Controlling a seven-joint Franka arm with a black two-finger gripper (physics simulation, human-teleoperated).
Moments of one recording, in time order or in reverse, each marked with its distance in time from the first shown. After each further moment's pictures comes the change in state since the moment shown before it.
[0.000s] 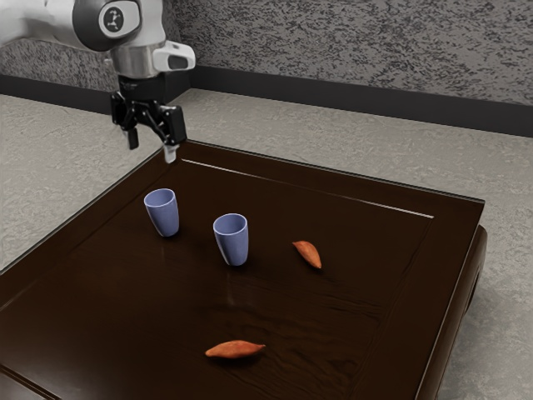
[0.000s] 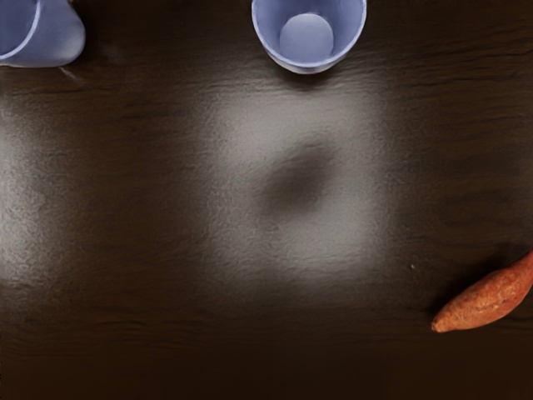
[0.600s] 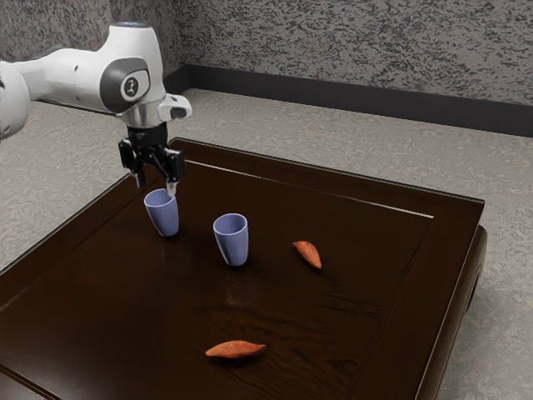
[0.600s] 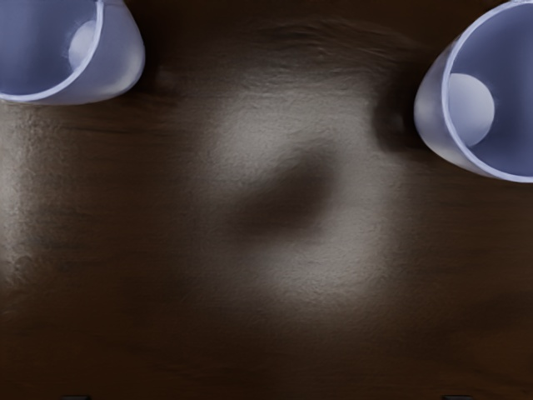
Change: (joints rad) arm 0.139 0.189 0.010 -0.100 -0.020 0.298 0.006
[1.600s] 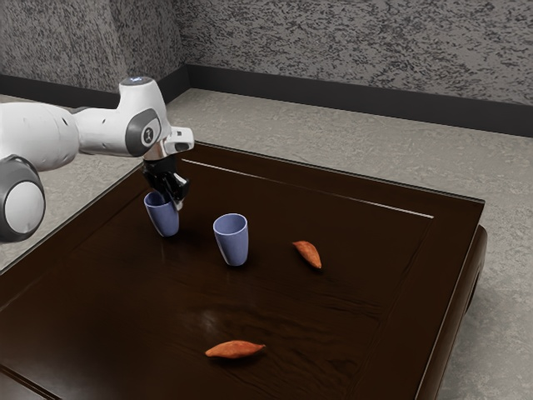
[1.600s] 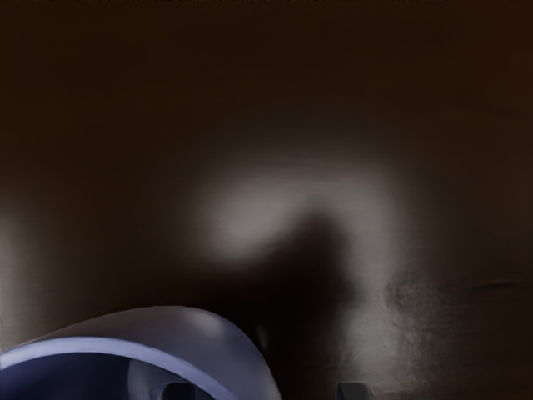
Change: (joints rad) arm 0.181 0.441 -0.071 0.276 -0.020 0.316 0.276
